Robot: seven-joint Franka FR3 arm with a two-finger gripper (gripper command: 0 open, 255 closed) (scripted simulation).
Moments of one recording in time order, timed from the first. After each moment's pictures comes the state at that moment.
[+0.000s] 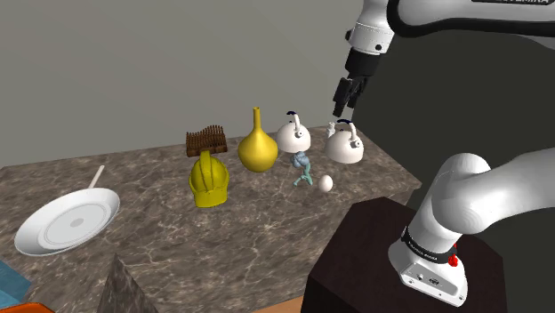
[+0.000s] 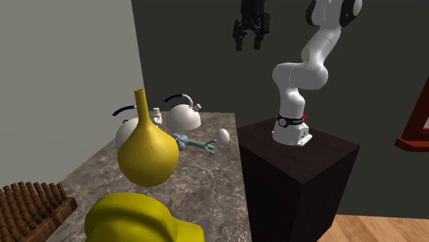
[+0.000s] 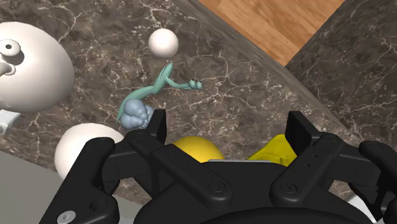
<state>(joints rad) -0.02 -0.81 -0.01 -2.38 0.05 1.69 0.01</state>
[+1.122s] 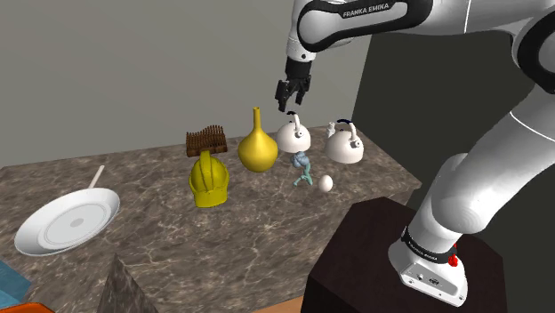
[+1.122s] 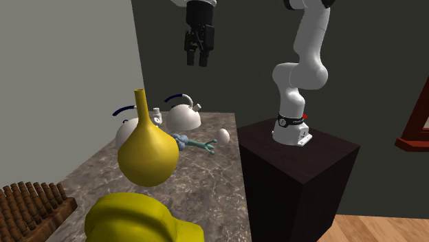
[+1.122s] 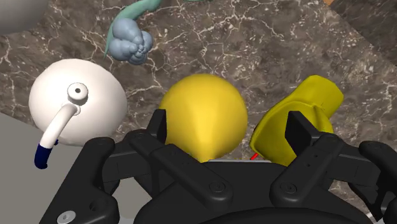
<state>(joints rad) -0.04 -0.23 0.00 -2.04 0.03 1.94 0.02</state>
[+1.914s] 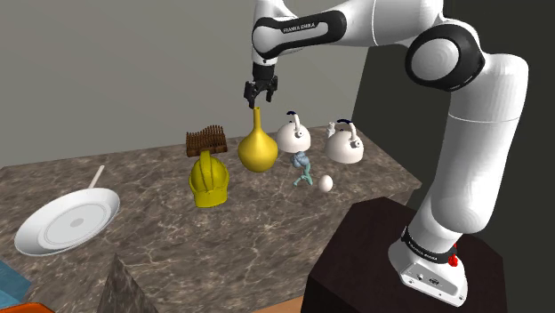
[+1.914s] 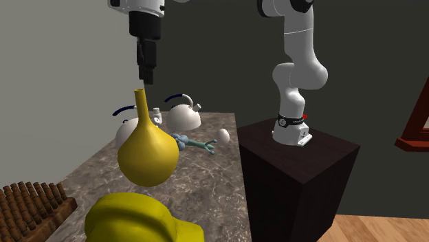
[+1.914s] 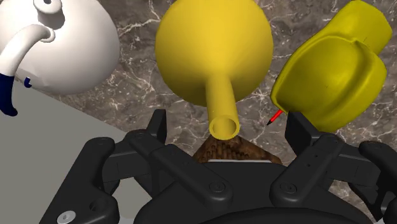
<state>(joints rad) -0.04 0.25 0.00 -1.55 0.00 1.94 0.03</state>
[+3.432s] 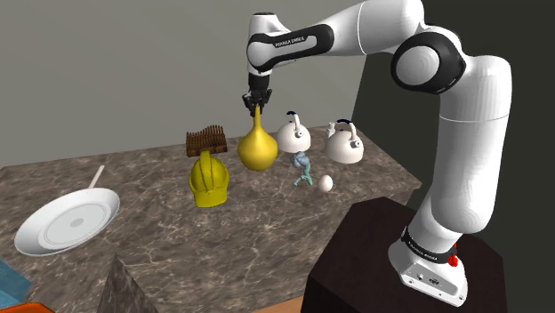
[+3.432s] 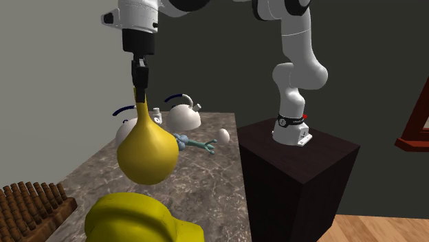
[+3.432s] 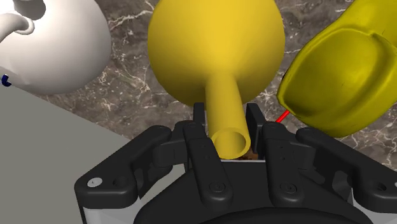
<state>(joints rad) -0.04 0.33 0.00 -1.53 0.00 2.00 0.04</state>
